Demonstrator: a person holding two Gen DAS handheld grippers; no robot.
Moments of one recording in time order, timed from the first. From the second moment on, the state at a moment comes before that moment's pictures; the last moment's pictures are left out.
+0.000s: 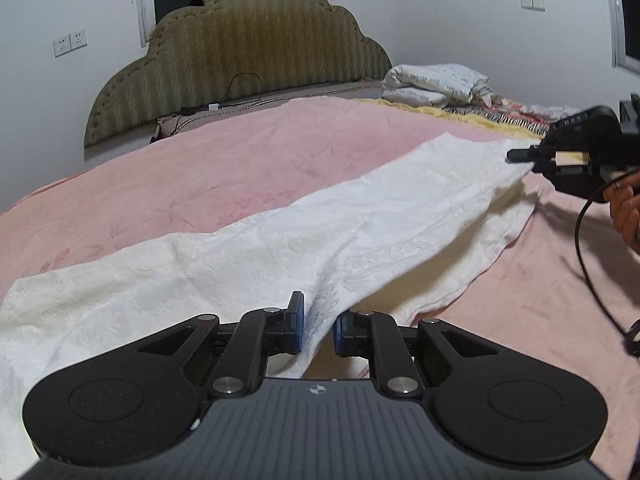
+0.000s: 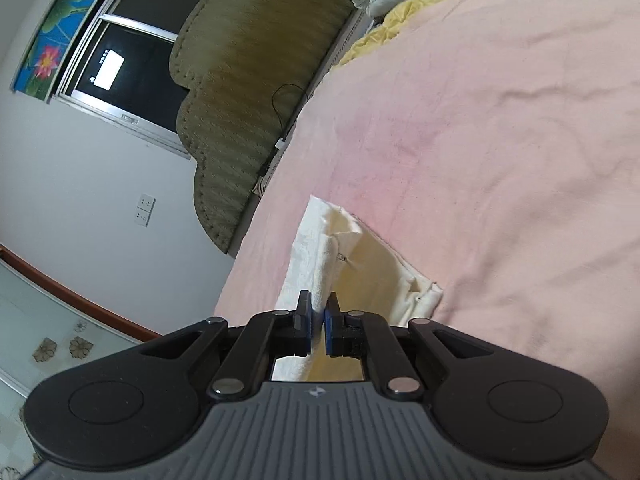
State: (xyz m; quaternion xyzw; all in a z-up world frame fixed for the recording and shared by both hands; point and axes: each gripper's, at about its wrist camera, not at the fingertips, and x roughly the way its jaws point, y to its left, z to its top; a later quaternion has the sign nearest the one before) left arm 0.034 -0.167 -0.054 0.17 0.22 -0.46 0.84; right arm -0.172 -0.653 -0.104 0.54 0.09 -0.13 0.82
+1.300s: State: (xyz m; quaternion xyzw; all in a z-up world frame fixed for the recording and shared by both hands) left arm 0.071 -0.142 -0.046 0.11 0.28 -0.43 0.85; right arm -0.073 -0.528 -0.069 0.13 0.30 -0.04 0.94
